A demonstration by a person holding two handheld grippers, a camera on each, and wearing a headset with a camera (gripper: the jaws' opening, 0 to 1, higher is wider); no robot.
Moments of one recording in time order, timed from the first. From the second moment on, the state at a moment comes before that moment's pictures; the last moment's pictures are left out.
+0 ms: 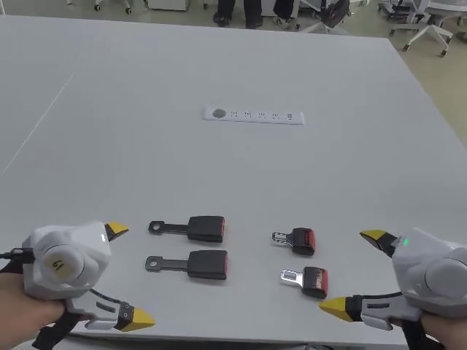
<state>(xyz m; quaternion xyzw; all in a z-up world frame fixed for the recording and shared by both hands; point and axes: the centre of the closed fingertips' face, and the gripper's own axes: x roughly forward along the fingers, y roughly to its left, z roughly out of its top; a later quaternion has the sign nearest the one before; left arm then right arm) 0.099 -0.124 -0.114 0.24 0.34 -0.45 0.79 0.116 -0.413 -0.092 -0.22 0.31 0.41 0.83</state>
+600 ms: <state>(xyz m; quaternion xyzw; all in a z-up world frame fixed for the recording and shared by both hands) 0.102 -0.125 -0.119 0.26 0.34 -0.45 0.78 0.117 -0.414 -0.097 -0.23 0.31 0.41 0.82</state>
